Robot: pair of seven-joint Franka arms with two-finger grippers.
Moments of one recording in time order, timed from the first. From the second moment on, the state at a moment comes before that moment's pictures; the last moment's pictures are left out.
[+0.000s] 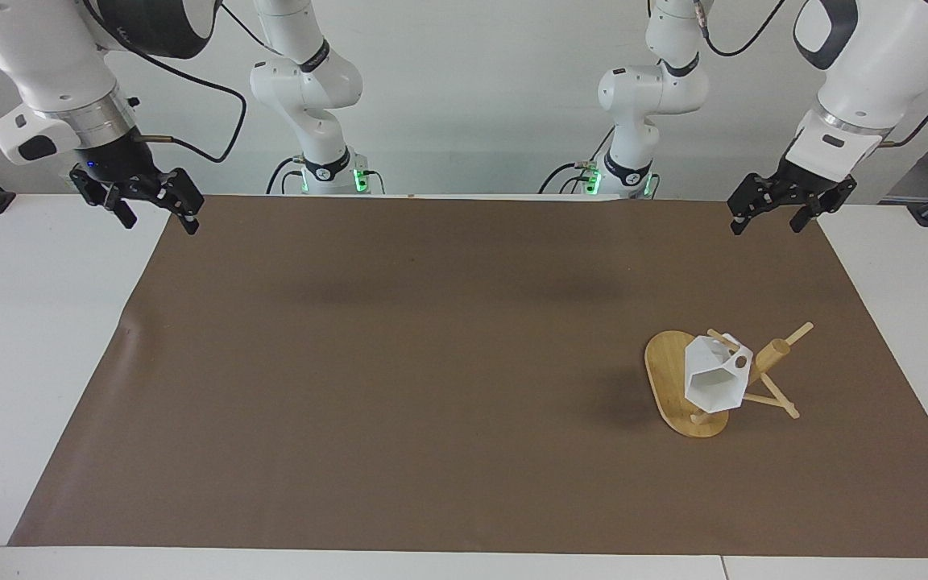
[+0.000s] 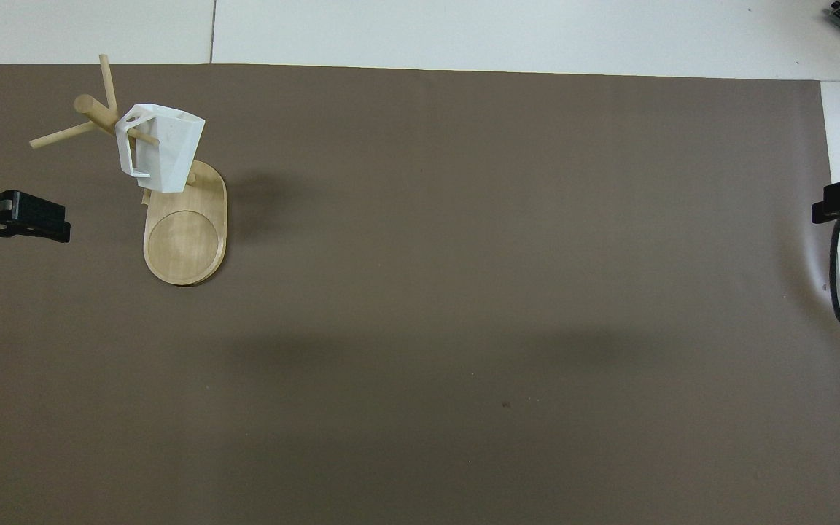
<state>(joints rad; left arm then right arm) -0.05 -0.02 -0.03 -1.56 0.00 1.55 -0.04 0.01 0.06 -0.14 -1.47 0.00 1.56 -0.01</state>
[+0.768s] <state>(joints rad) -0.05 -0.07 -0.02 -1.55 0.00 1.47 -0.04 0.01 0.06 -0.14 -1.47 0.00 1.56 -0.01</state>
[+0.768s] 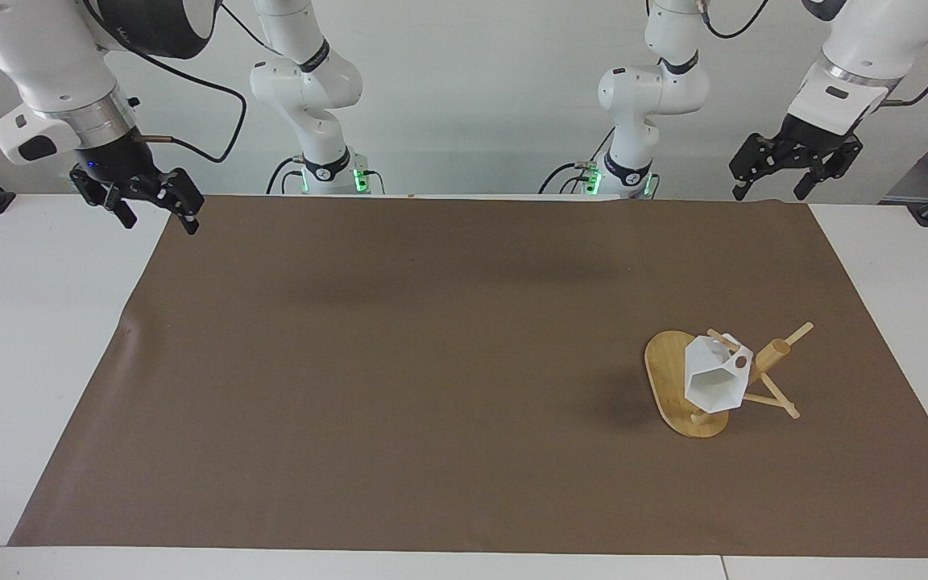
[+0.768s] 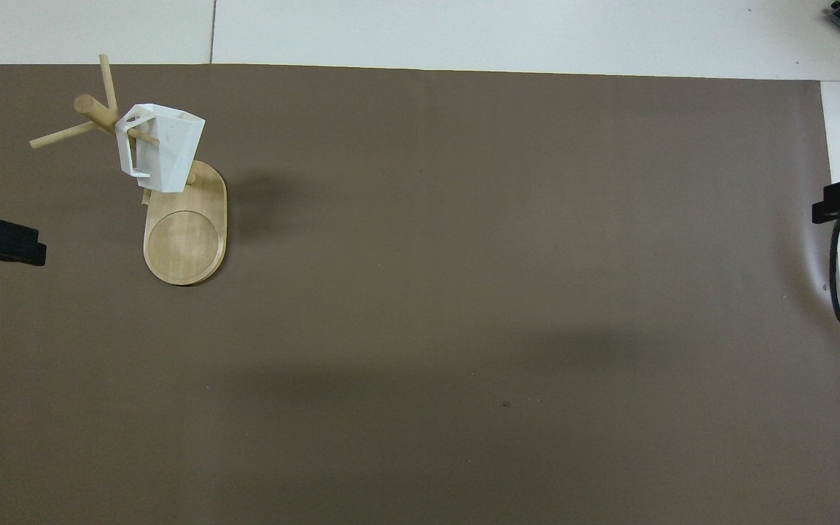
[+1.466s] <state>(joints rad) -0.05 -0.07 -0.02 -1.56 0.00 1.45 -0.04 0.00 0.06 -0.14 -1.48 0.00 1.56 -0.01</state>
